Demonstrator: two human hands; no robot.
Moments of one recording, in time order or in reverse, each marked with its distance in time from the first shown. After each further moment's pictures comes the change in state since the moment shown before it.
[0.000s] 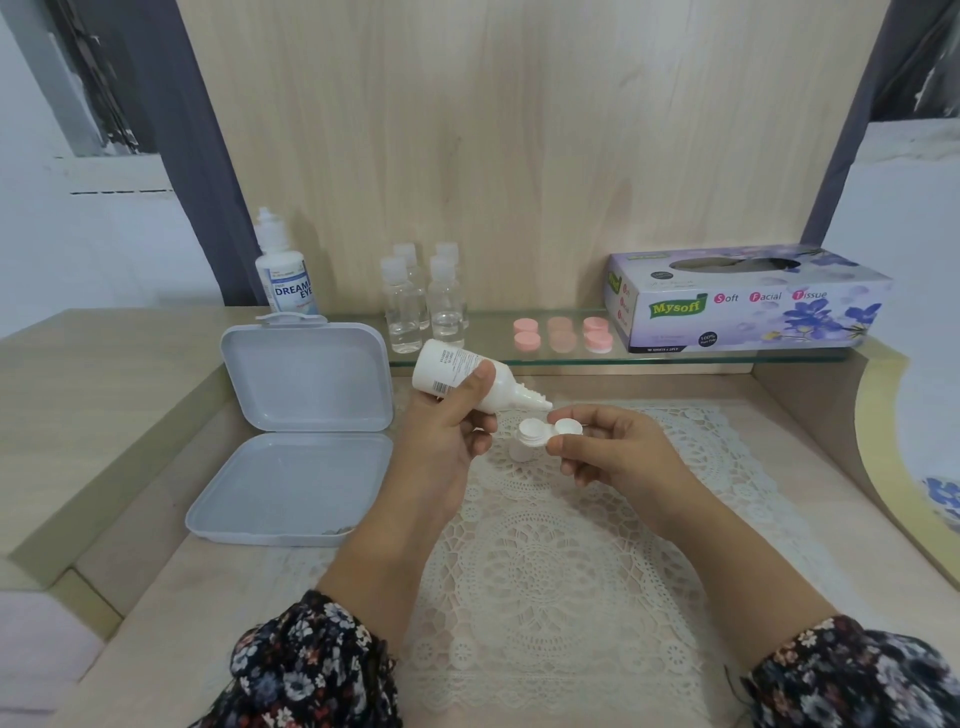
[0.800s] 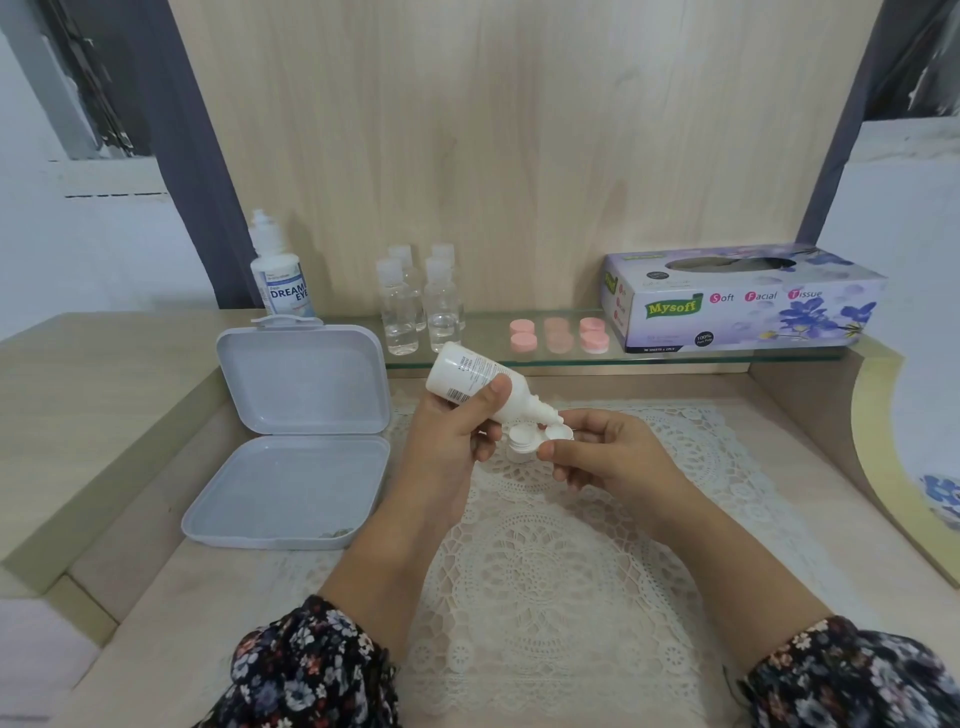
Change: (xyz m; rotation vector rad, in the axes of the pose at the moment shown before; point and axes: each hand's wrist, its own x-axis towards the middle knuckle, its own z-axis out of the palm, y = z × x) left_hand 0.000 -0.006 0.003 0.111 -0.071 0.032; right_hand -0.001 0.000 0.004 -0.009 -0.035 0.004
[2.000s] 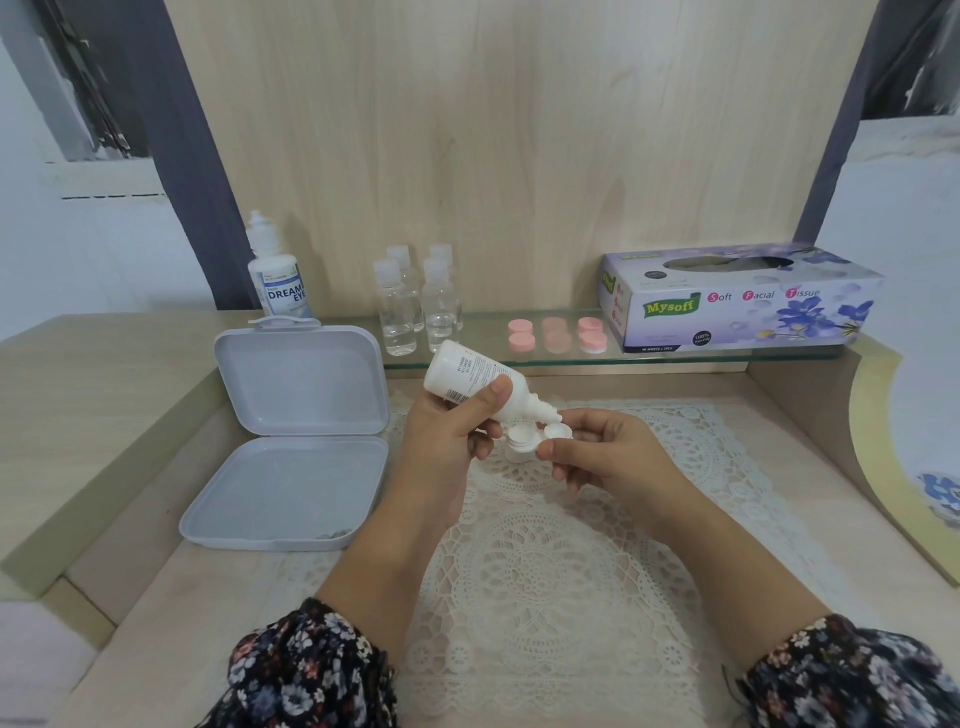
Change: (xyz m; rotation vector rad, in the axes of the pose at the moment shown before) left_hand -0.002 0.003 -0.001 0.005 0.014 0.013; right_hand -0.001 -0.002 0.001 0.006 -0.005 -0.002
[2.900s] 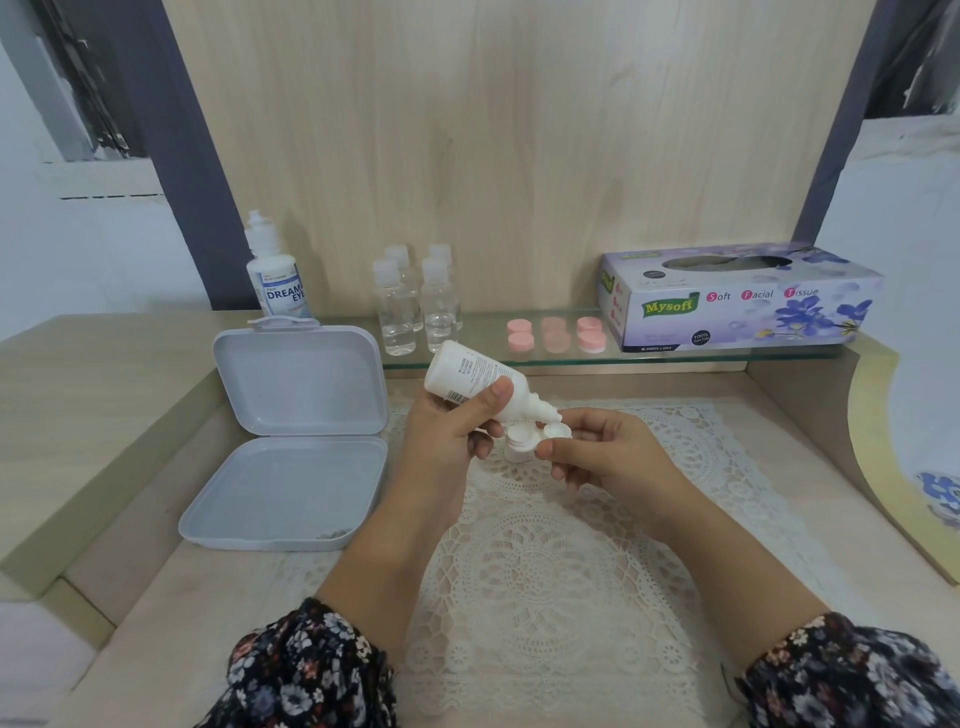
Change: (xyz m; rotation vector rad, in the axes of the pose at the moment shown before) left_hand -0.001 -0.001 0.000 0.011 -0.016 0.012; right_hand 0.000 0.001 -0.001 -0.005 -0.006 -0.001
